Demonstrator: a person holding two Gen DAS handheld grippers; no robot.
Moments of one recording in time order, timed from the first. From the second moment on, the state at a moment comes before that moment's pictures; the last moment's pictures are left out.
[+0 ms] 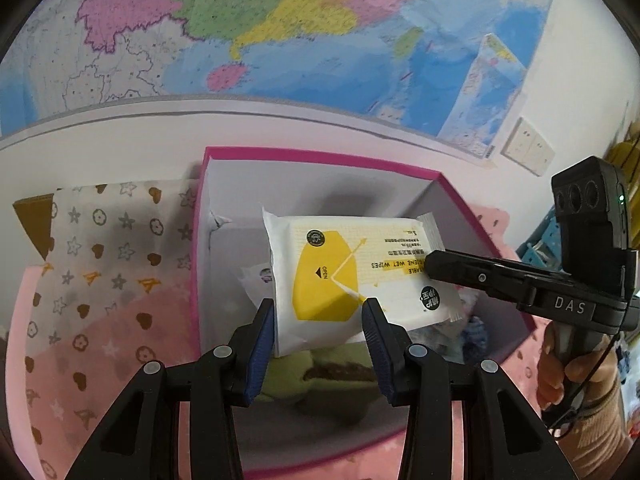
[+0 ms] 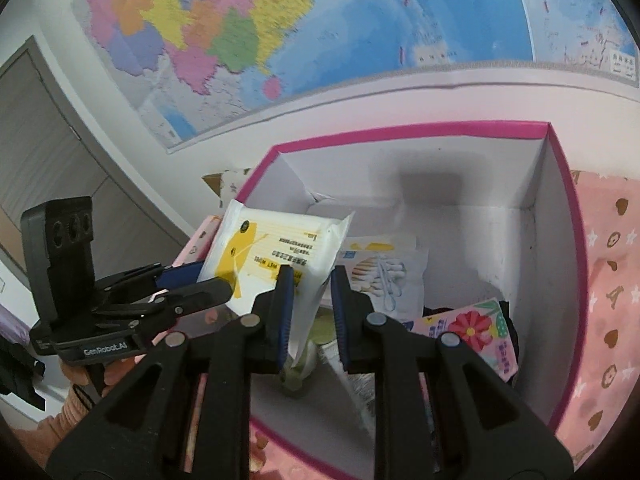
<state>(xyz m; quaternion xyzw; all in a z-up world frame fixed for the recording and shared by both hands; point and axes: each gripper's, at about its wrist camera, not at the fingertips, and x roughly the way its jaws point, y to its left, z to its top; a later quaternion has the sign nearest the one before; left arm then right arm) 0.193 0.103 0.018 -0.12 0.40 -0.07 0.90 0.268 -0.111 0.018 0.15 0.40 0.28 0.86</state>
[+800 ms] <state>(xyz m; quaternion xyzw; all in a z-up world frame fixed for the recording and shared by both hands) 0.133 0.102 0.040 -0.12 0.34 -0.08 0.93 0.205 -0.129 0.030 0.15 0.37 0.31 0.86</state>
